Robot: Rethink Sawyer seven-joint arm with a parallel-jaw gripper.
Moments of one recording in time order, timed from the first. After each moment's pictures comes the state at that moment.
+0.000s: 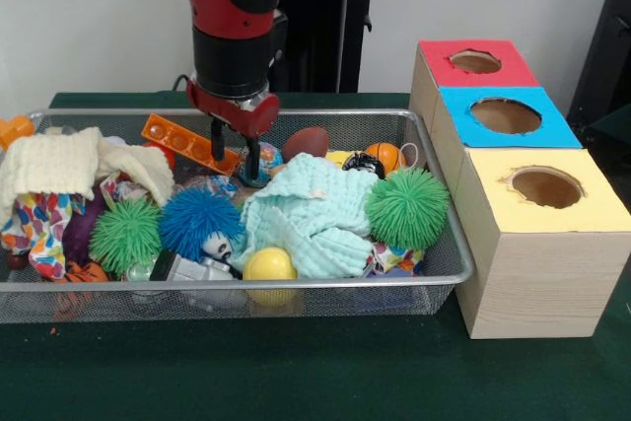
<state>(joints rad) -0.40 -0.50 -0.06 1.77 -0.08 0.33 2.06</state>
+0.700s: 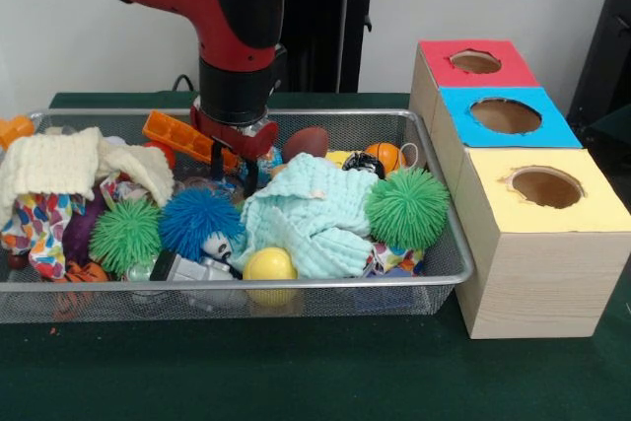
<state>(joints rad) -0.40 -0.40 -0.09 1.77 -0.10 0.20 2.06</state>
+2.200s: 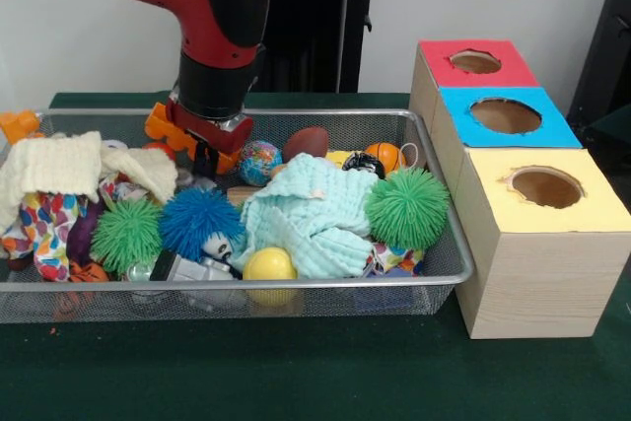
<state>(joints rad) -0.37 -0.38 -0.18 1.73 -0.18 0.20 2.06</state>
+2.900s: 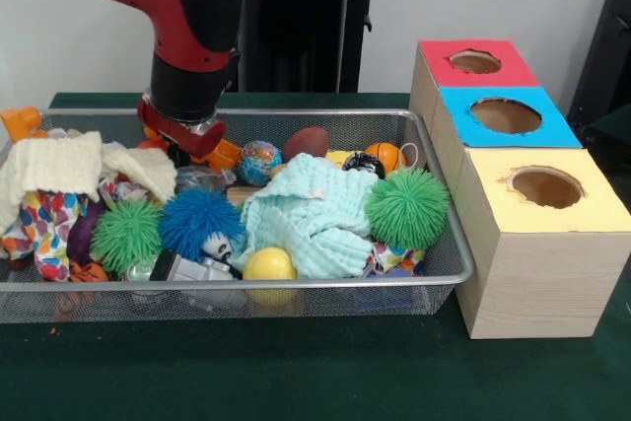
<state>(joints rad) -0.38 -0.35 -0.21 1.69 -0.19 0.20 2.06</state>
